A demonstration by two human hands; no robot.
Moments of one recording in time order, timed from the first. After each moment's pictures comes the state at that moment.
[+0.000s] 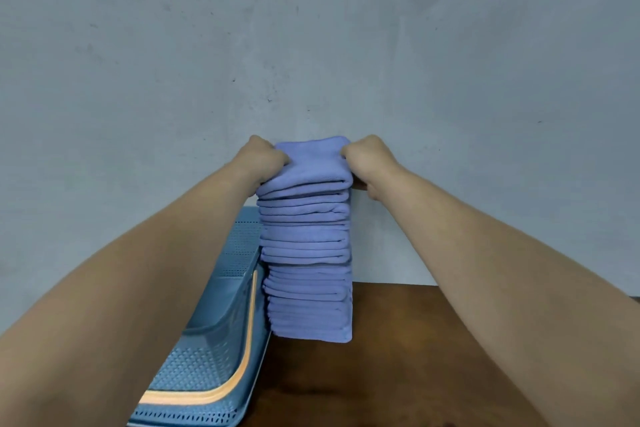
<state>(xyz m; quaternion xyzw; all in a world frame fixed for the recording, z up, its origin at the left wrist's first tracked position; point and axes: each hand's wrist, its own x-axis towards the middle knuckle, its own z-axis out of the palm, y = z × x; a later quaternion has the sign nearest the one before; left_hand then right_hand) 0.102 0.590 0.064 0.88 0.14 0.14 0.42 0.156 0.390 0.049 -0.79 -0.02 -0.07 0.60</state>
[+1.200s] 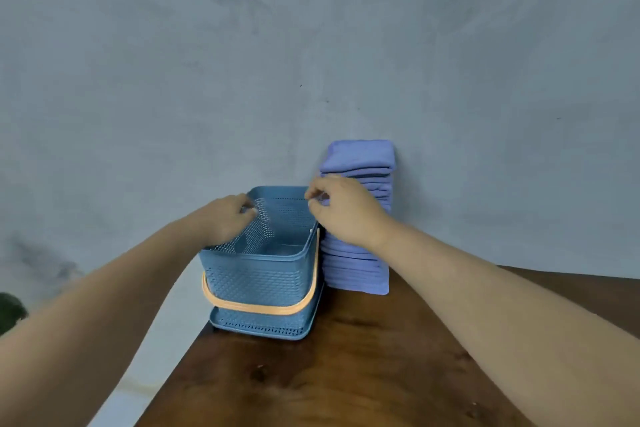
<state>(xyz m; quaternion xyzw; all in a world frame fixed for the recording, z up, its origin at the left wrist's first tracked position) -0.099 0.719 -0.010 0.98 0.09 0.08 0.15 -0.055 0.448 0.004 -0.86 -0.37 -0.17 0.32</state>
